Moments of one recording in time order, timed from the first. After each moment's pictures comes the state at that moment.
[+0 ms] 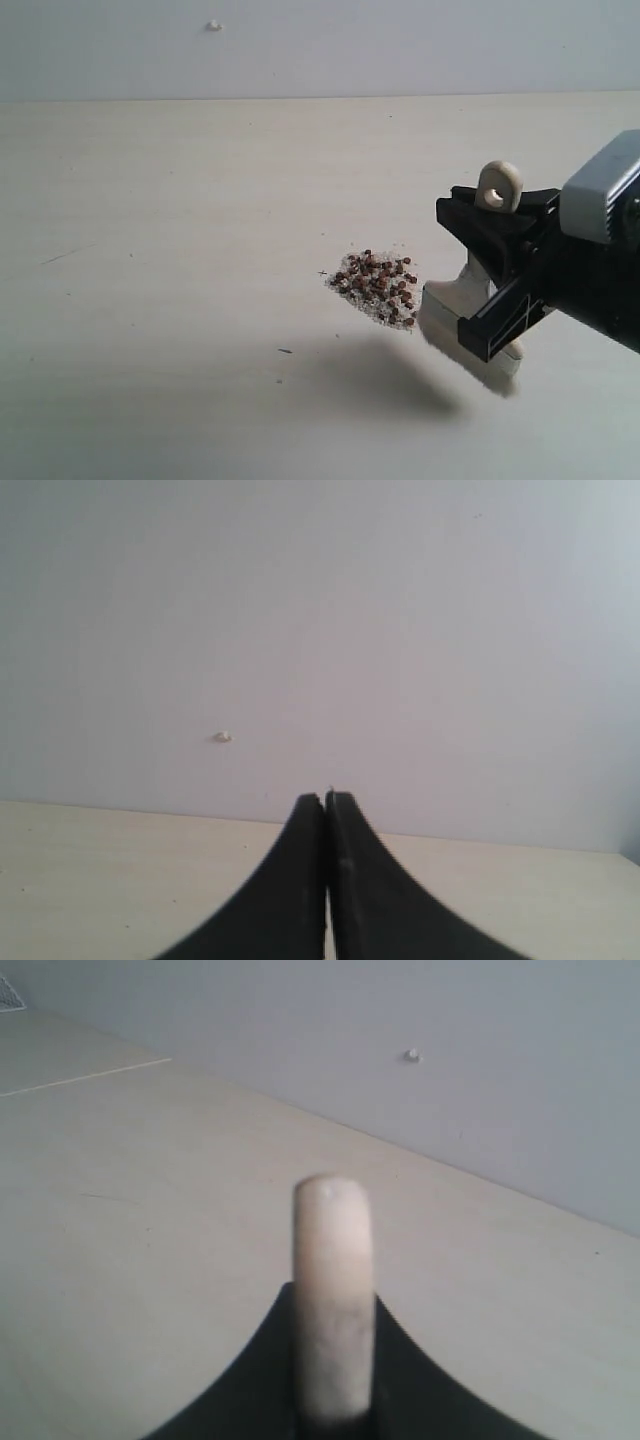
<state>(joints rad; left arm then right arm) -0.11 0.01 -0.07 1.51 -0.22 -1.86 0.55 1.13 -0.18 -0.23 -0.69 0.07</state>
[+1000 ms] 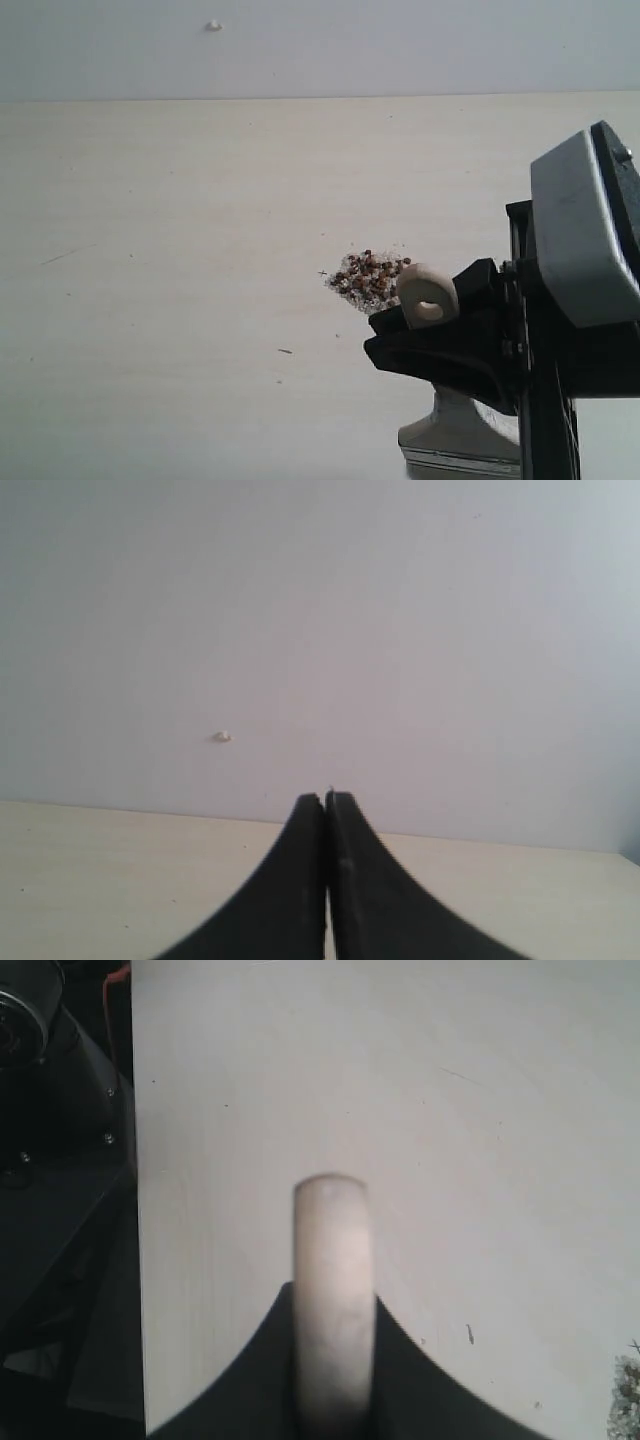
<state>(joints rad) -0.11 0.01 -0.07 1.51 -0.22 -1.86 0.55 0.99 -0.43 -1.74 -0.69 1.41</state>
